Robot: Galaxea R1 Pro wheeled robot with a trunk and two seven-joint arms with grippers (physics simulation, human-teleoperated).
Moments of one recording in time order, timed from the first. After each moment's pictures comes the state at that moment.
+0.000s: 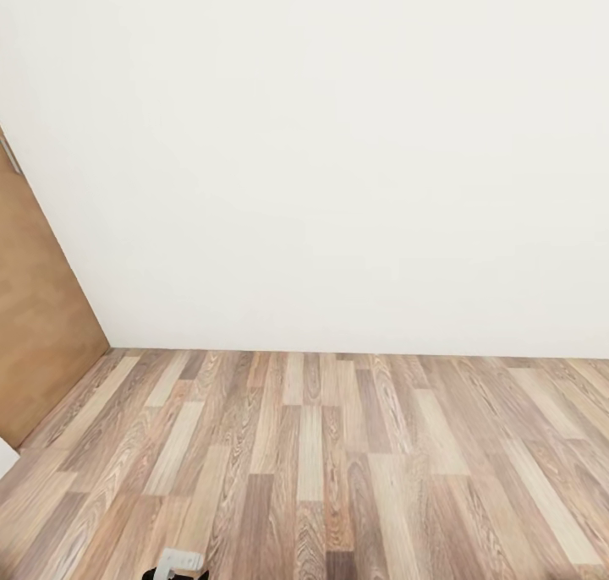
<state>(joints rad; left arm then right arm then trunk) -0.44 0.09 0.34 -0.02 -0.37 -0.32 -0.21 -0.22 -0.23 -0.27 -0.22 -0.03 -0.24 0.49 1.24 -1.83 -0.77</state>
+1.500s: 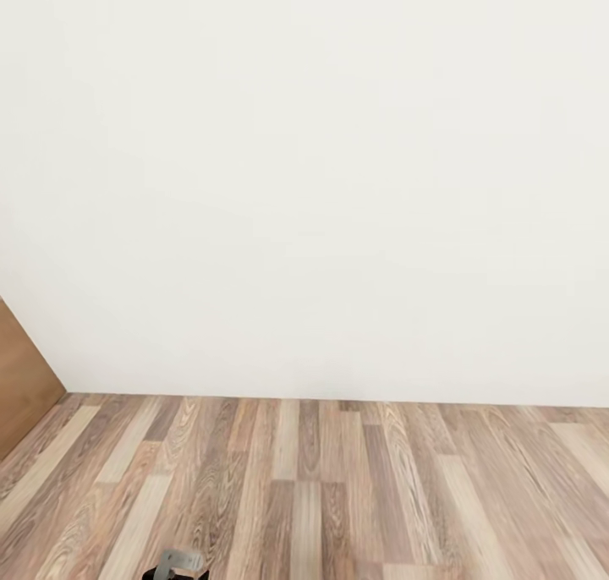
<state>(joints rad) -0.44 0.09 0.34 -0.02 -0.37 -0.32 -0.21 -0.22 -0.23 -0.27 -0.22 -0.03 -0.24 0.49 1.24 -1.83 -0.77</state>
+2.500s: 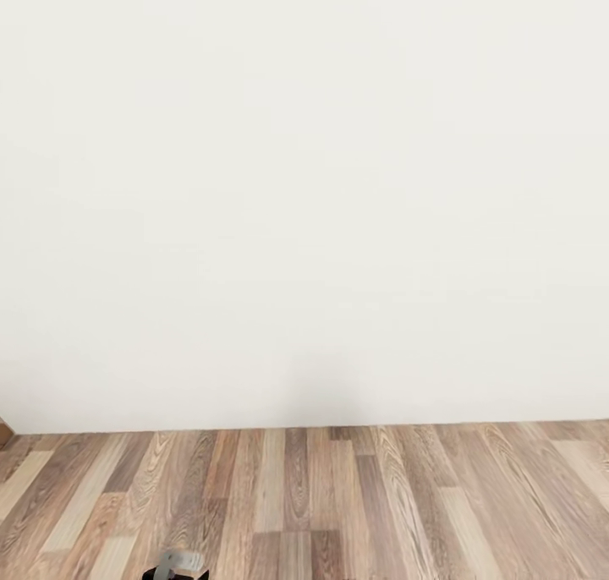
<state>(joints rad) -0.44 0.09 0.34 -0.02 -0.38 -0.32 -0.21 -0.22 -0.23 -0.27 -0.22 -0.03 -0.24 0.49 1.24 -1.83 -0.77</state>
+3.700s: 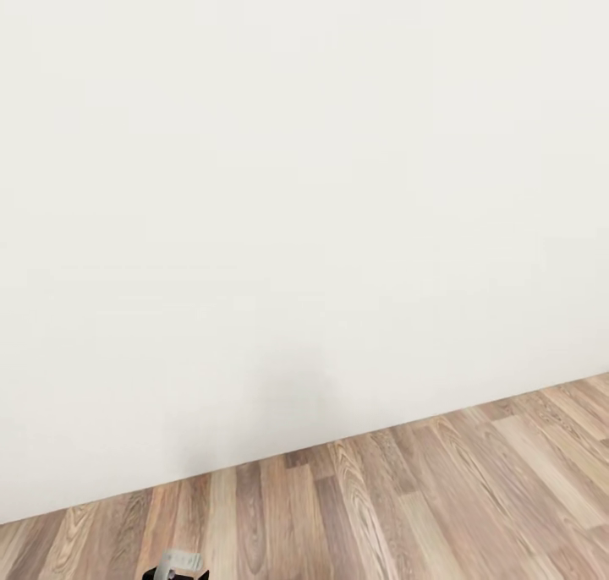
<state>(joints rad) -0.44 0.09 0.34 -0.02 -0.37 -0.32 -0.21 -0.22 -0.23 -0.27 -0.22 -0.03 -0.24 0.49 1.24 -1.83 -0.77</state>
